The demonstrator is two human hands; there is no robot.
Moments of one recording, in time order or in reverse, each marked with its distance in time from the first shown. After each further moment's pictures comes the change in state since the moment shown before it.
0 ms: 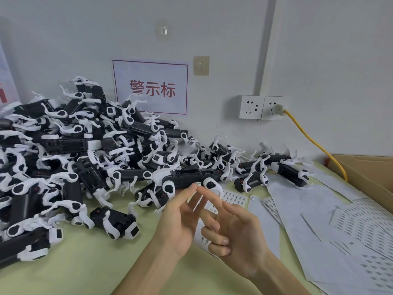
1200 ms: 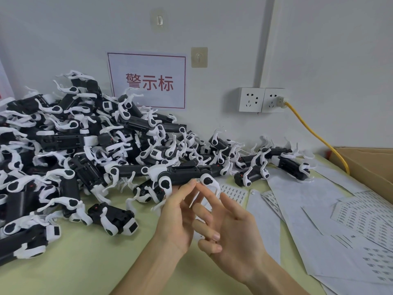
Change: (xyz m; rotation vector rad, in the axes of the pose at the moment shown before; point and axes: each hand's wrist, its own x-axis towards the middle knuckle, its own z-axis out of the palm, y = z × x) left_hand -0.006 -0.003 0.008 0.068 0.186 -0.031; right_hand 0.004 0.016 0.012 0.377 0.038 -0.039
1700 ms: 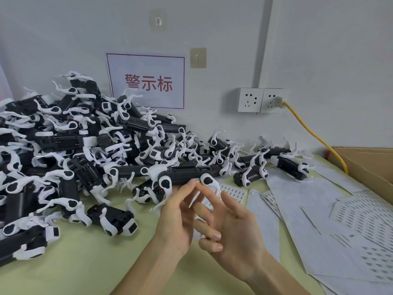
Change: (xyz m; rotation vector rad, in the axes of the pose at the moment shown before) left_hand 0.002 -0.003 -0.002 -0.041 -0.032 0.051; right_hand 0.000 -0.003 -0.001 -0.074 -0.004 -0.016
